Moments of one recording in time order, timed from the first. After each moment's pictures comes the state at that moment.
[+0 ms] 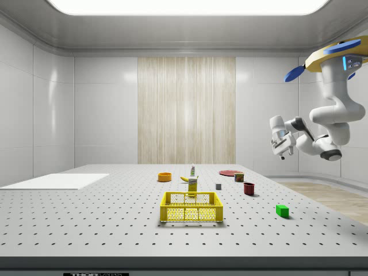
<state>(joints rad) -0.76 -0.95 1.12 -2.85 -1.86 1.25 1.38</state>
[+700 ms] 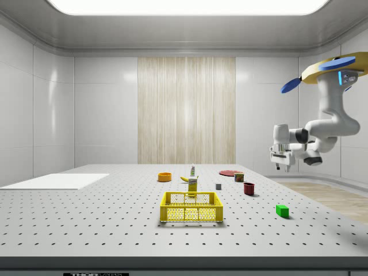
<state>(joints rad) -1.02 -1.06 1.25 -2.90 -1.99 1.17 1.56</state>
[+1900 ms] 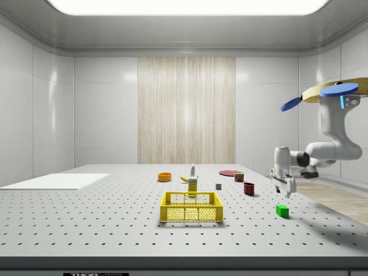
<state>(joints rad) -1.08 -1.19 1.30 -2.89 -1.93 1.27 1.61</state>
